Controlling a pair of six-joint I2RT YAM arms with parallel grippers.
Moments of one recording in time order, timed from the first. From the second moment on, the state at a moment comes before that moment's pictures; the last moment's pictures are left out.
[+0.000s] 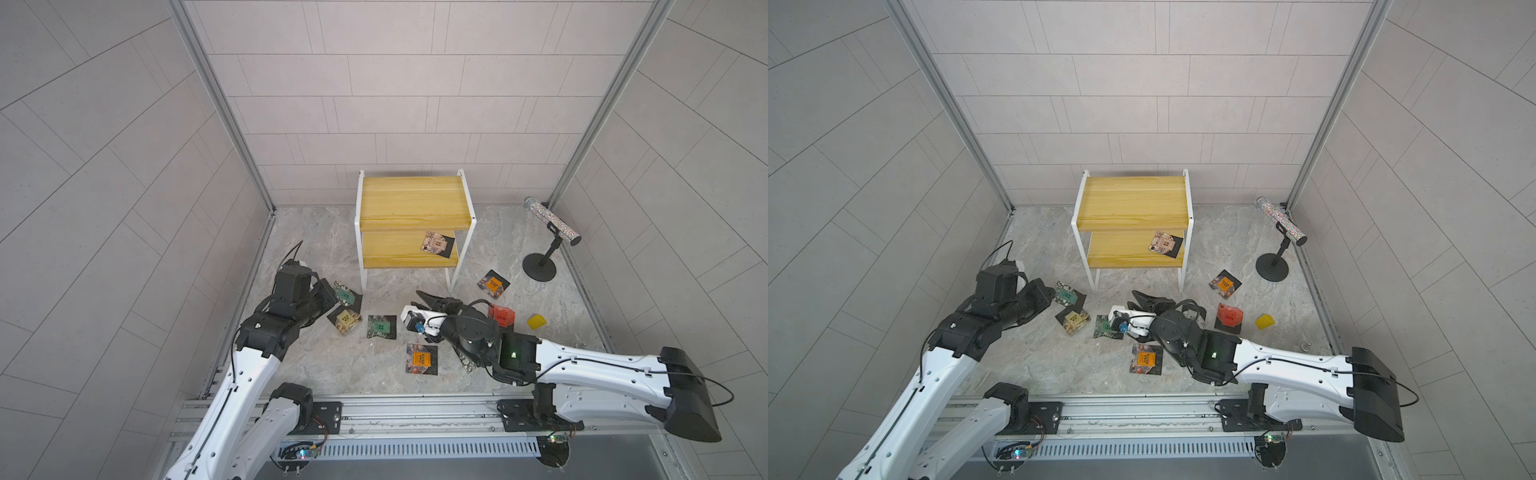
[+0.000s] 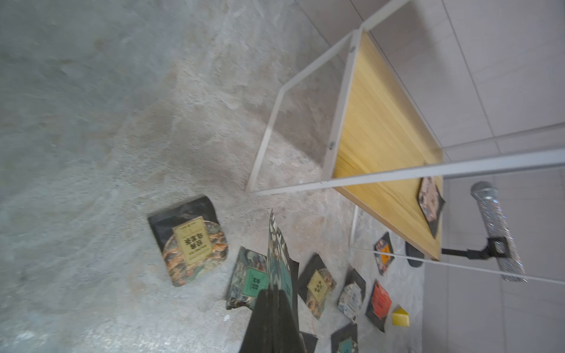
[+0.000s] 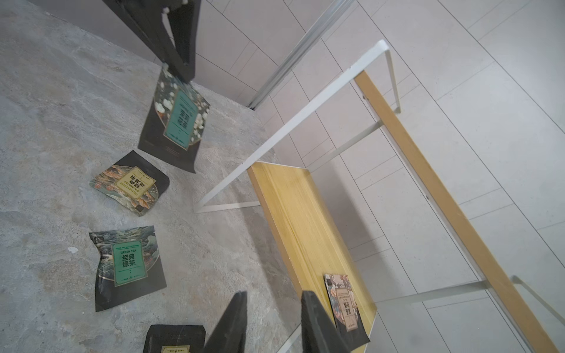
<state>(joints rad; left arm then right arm) -0.21 0.79 0.84 -0.80 0.07 -0.81 1.17 1.06 0.69 0.15 0.52 -0.65</state>
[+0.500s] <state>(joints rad) -0.01 0.93 0.81 -0.79 -0.15 -0.78 1.17 0.89 0.60 0.08 0.57 -0.51</state>
